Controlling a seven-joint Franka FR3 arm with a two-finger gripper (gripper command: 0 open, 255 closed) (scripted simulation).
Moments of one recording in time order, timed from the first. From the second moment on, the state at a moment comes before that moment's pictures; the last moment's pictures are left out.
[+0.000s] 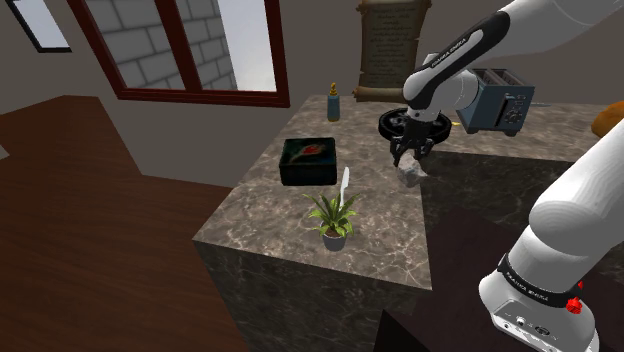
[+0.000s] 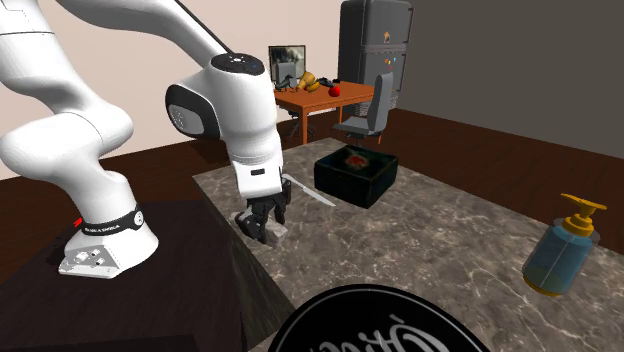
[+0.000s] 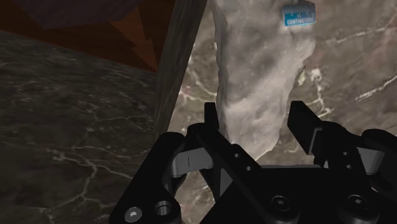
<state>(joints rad) -0.17 -0.16 -0.20 -2.57 0.20 2.39 0.12</state>
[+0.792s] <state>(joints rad) -0.18 -0.24 -0.20 -2.53 0.16 2.27 0.16</state>
